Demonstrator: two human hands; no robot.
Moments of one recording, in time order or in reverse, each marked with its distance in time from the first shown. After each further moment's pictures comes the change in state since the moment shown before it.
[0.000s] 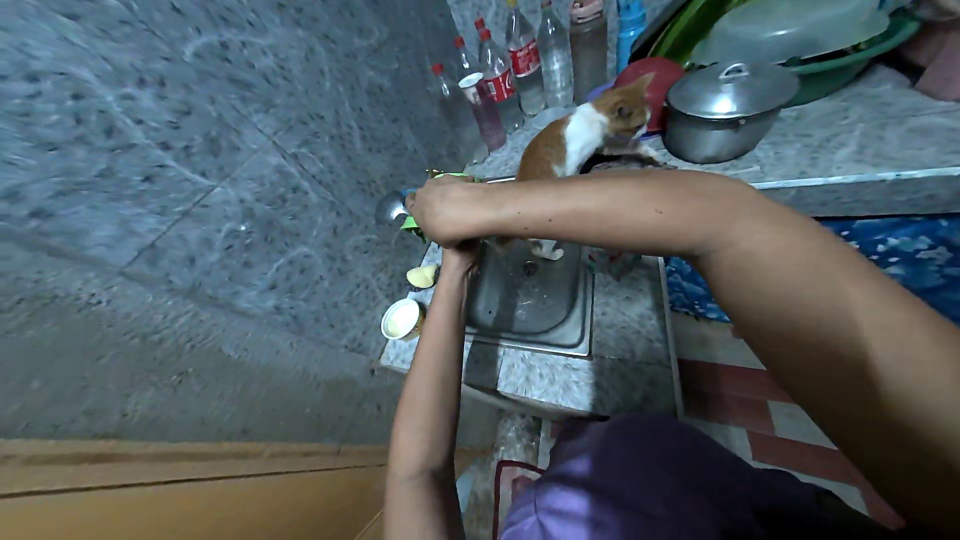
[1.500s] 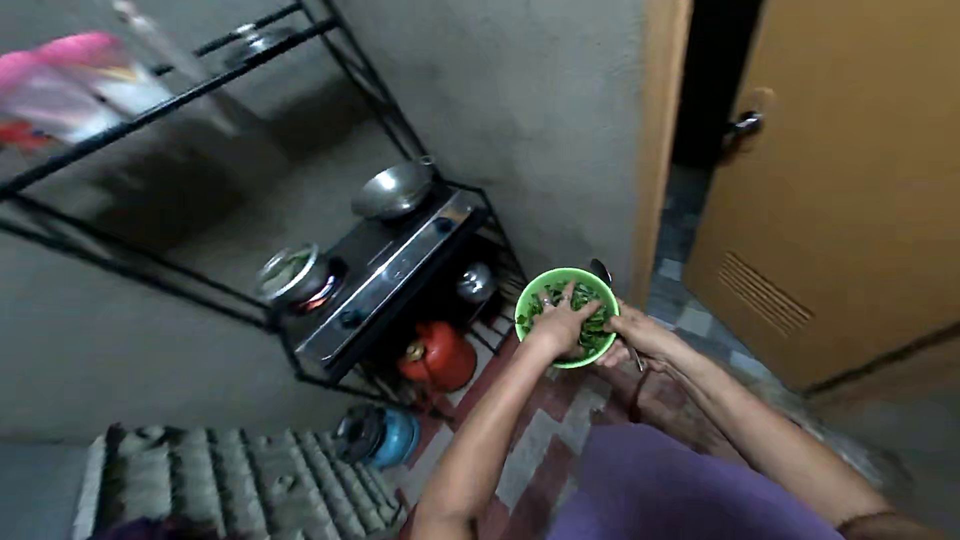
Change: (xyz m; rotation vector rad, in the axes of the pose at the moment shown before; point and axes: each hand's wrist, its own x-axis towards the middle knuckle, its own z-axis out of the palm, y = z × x) left_hand -0.855 0.188 -0.199 1.102 0.888 -1.360; right_hand -0.322 -0.669 0.269 1.154 -1.490 -0.684
